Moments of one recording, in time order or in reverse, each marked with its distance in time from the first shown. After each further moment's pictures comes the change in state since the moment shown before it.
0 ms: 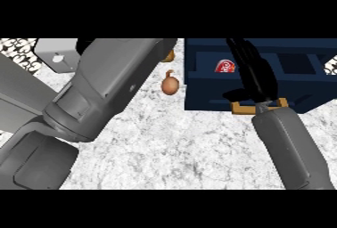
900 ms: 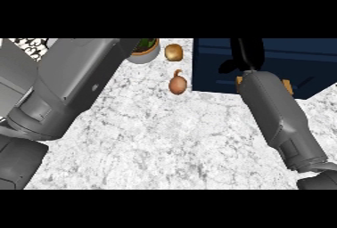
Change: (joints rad) left arm 0.156 0.139 -0.029 -0.203 -0.047 -0.059 0.115; right arm -0.414 0.040 -0.143 0.632 0.123 -0.361 -0.029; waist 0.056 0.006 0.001
